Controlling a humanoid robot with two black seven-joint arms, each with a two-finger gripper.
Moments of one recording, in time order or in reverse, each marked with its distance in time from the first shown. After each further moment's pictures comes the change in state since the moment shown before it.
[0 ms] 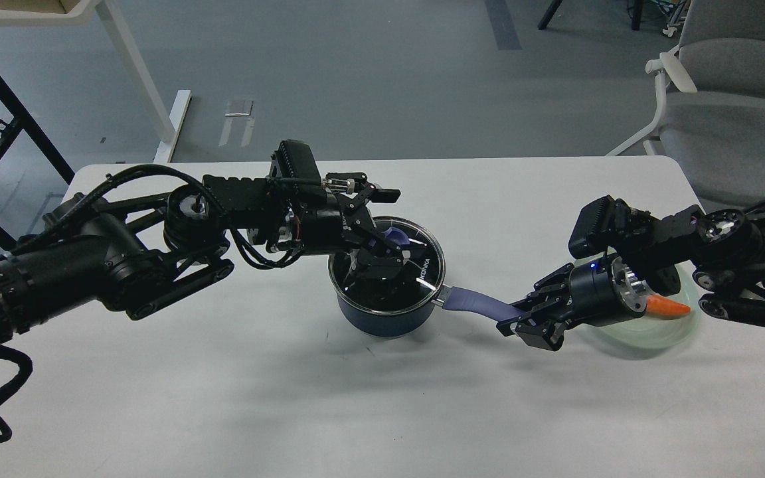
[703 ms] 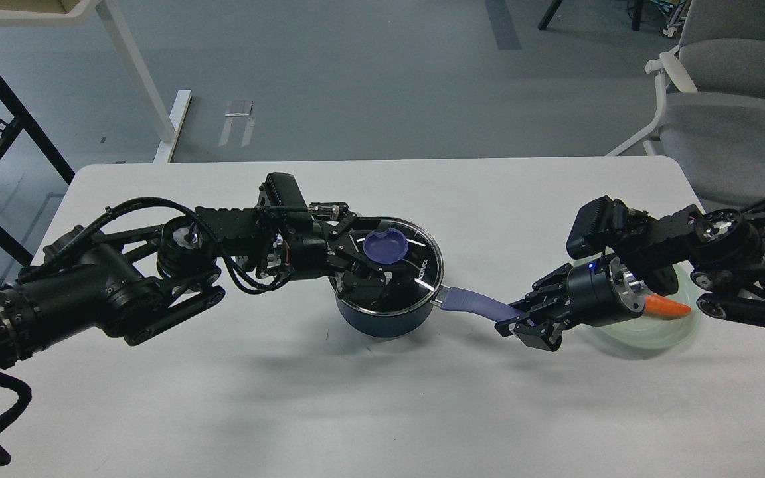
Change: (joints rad) left arm 0.087 -0.003 0.001 0.046 0.003 0.026 0.000; right arm 0.000 0.006 0.000 0.000 0.000 0.000 0.000
